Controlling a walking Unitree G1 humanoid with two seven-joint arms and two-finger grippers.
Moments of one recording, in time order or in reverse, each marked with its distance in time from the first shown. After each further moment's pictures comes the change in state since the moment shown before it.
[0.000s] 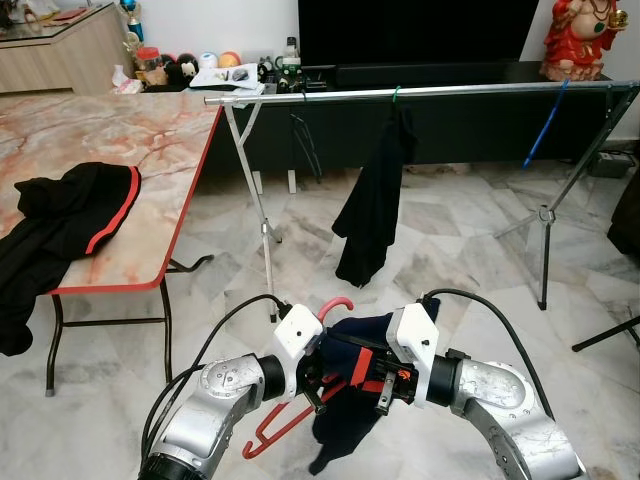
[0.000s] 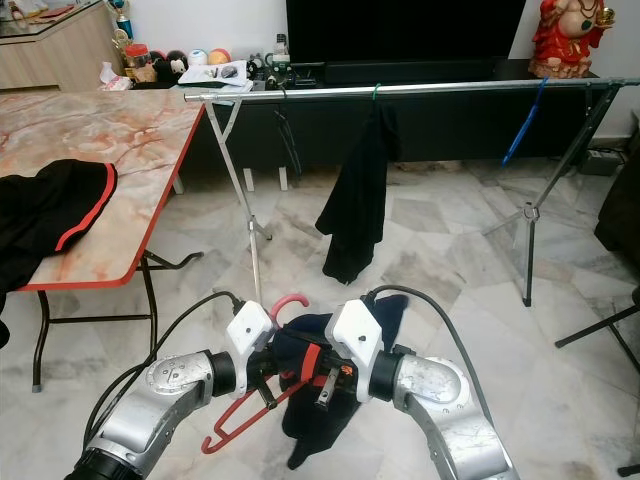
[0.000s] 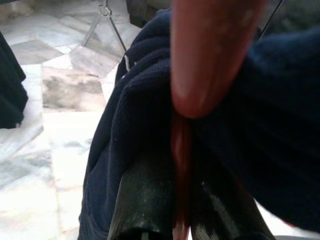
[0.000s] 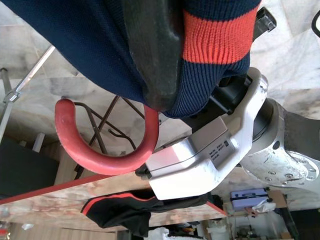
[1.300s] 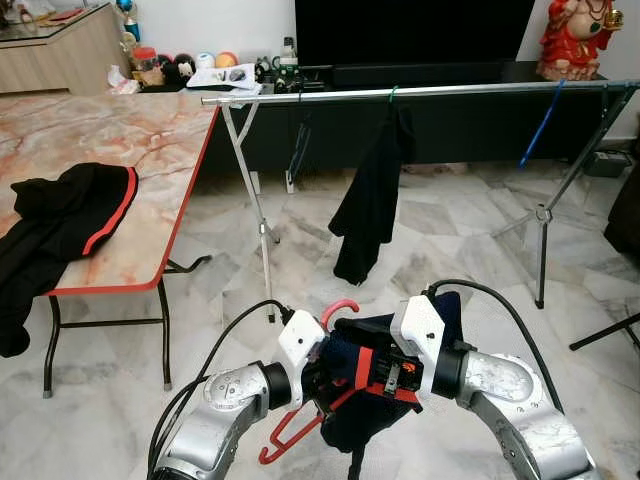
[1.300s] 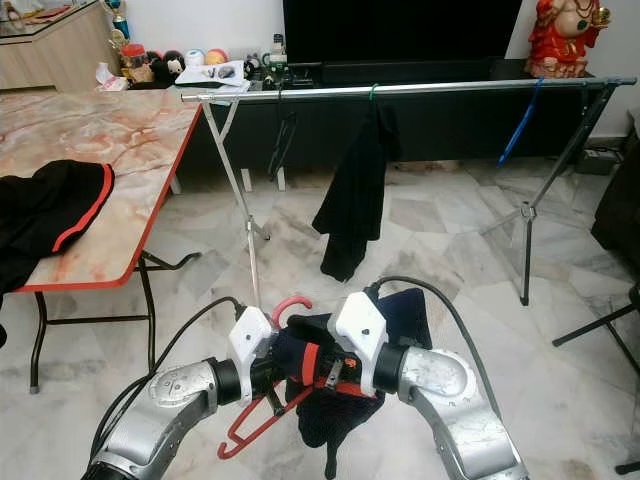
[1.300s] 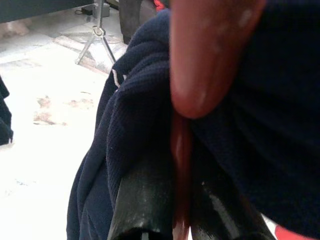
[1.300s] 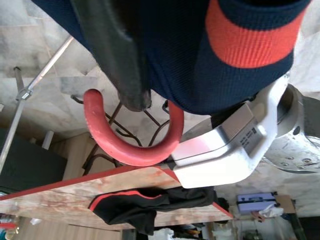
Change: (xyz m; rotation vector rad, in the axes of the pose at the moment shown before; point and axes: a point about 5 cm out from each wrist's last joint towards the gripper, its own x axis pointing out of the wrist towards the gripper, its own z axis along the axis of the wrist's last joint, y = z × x) left arm 0.002 -0.009 -0.003 -0.013 -0.084 -0.021; right arm -0.002 -0.004 0.008 -0.031 0.008 -0.022
